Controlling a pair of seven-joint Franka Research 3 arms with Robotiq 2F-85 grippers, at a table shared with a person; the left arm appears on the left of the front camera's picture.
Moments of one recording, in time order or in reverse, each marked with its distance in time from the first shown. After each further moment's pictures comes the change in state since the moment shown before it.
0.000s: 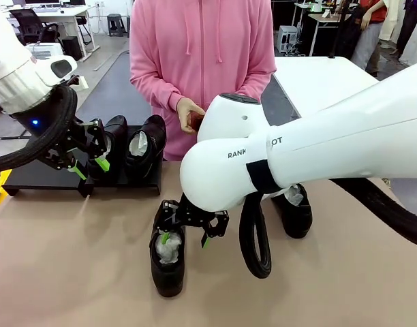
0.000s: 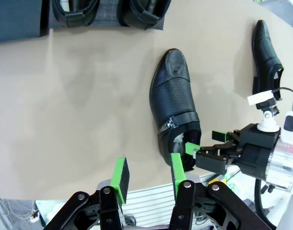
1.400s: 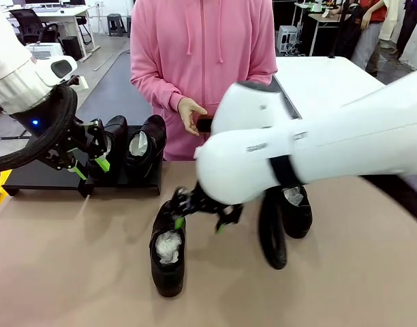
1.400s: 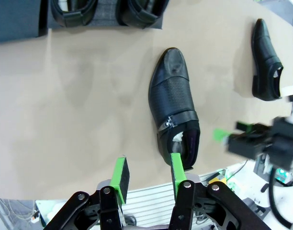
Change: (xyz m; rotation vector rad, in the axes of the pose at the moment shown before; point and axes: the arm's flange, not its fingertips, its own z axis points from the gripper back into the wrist) left arm -0.003 -0.005 0.000 0.000 0.002 -0.013; right arm 0.007 -0.043 0.056 -0.025 -0.137 -0.100
